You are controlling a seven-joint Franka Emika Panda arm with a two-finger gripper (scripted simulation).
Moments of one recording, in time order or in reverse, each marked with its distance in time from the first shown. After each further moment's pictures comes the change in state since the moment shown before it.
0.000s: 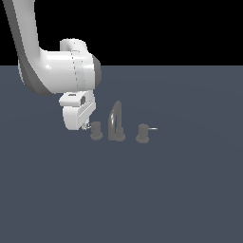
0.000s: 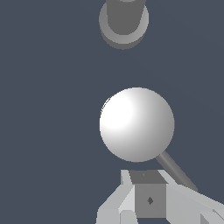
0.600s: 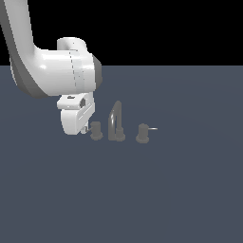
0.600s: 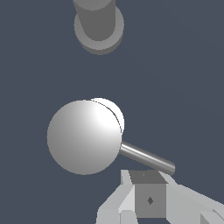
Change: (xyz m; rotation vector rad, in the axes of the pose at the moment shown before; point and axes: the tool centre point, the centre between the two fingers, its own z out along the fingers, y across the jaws) arm 0.007 0.027 0.000 -0.009 -0.004 -0.025
